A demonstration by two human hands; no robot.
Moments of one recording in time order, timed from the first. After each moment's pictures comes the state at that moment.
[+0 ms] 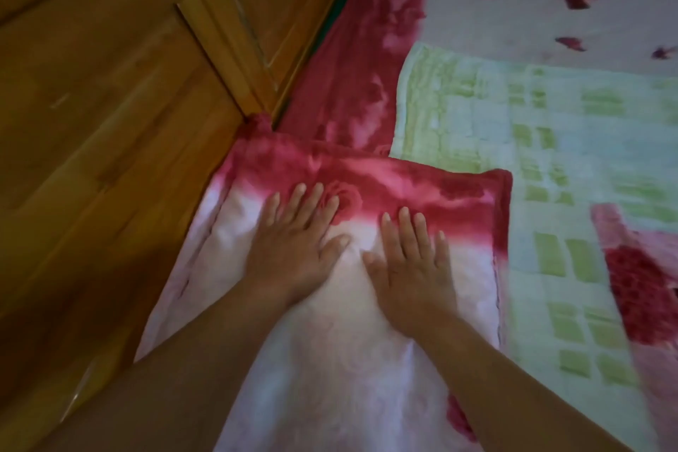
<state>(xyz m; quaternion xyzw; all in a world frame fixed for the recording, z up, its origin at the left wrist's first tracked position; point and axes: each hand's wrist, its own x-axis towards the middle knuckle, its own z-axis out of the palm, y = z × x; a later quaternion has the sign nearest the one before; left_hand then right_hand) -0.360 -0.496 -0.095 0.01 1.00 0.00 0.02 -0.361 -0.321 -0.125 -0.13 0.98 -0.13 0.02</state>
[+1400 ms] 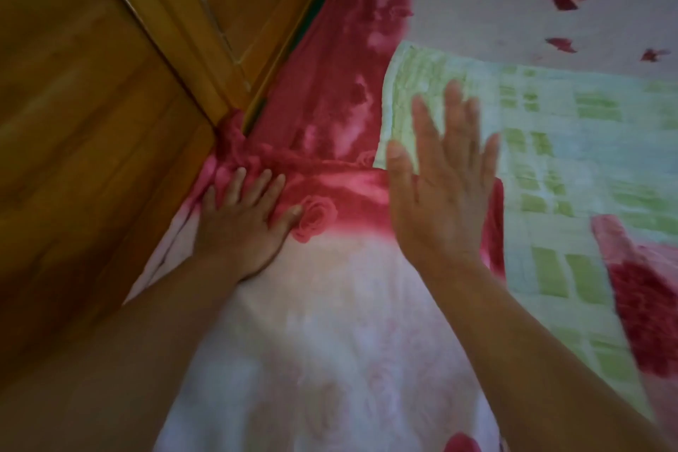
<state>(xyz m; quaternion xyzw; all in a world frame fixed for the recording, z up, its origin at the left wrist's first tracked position) -0.420 -0.538 -0.119 -0.10 0.99 0.02 0.06 -0.444 -0.311 -0.074 -0.08 0.95 -0.23 -0.20</state>
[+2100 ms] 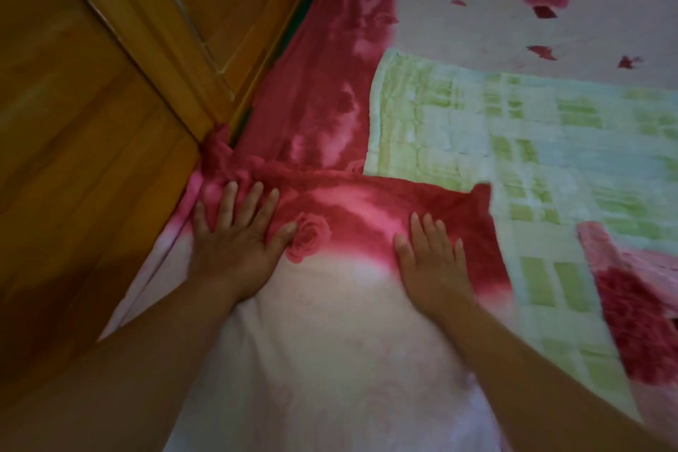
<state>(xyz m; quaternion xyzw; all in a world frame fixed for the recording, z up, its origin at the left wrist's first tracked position) -0.425 -0.532 -0.141 -0.10 0.99 0.01 0.06 -0.450 -0.270 -0.146 -0.02 0.99 -0.12 0.04</state>
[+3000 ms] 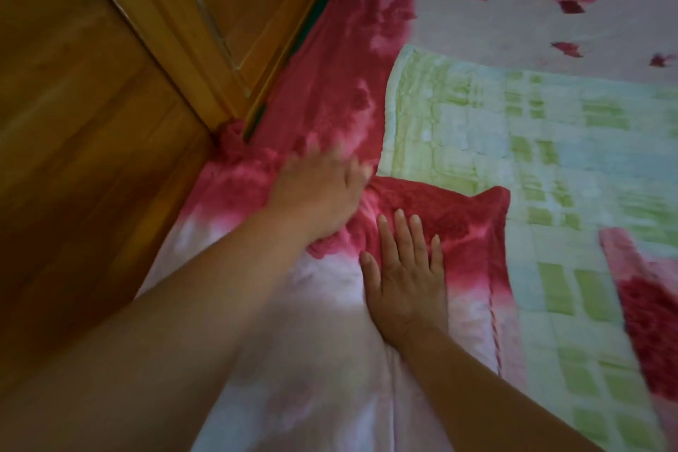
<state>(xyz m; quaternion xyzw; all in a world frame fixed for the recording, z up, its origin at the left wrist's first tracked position) -0.471 -0.465 -0.062 0.01 0.99 0.12 0.02 -0.415 -0.317 -0.178 -0.10 0.99 -0.12 -0.03</state>
